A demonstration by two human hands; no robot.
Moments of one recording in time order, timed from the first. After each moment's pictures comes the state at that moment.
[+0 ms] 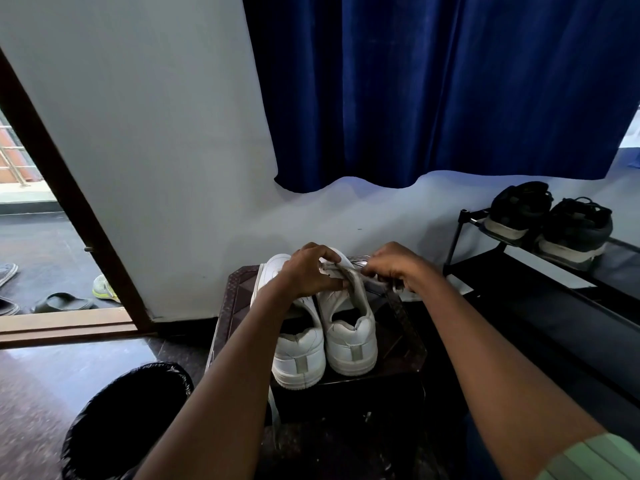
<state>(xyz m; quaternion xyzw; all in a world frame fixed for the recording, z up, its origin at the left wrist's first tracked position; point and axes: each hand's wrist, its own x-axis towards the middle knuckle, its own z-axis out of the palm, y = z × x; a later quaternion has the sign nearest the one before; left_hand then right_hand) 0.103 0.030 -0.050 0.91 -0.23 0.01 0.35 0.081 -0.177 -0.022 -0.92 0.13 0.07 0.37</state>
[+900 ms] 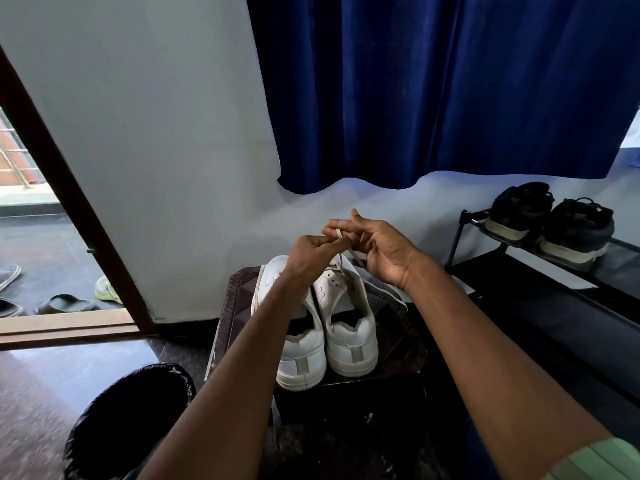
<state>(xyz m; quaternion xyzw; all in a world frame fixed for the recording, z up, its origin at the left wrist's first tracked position) 0.080 0.008 -0.015 0.78 -0.11 -0.03 0.62 0.079 -0.155 0.000 -0.62 -0.04 0.12 0.77</state>
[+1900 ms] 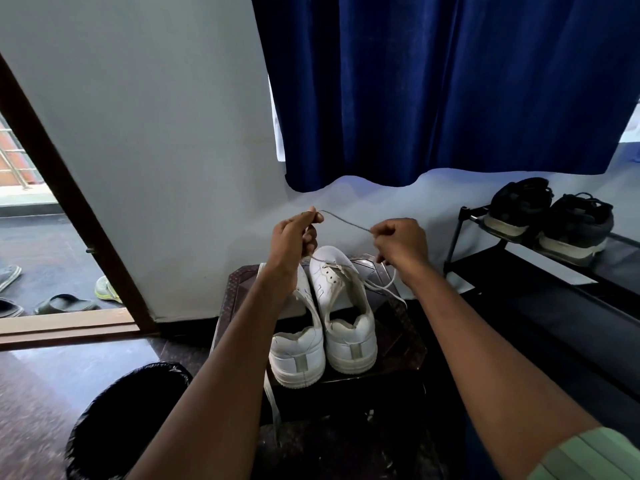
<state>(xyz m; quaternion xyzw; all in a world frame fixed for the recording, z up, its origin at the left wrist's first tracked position) 0.086 0.024 -0.003 0.64 -0.07 0.01 0.76 0.084 -0.178 -0.021 -0.82 0.13 -0.18 0.53</state>
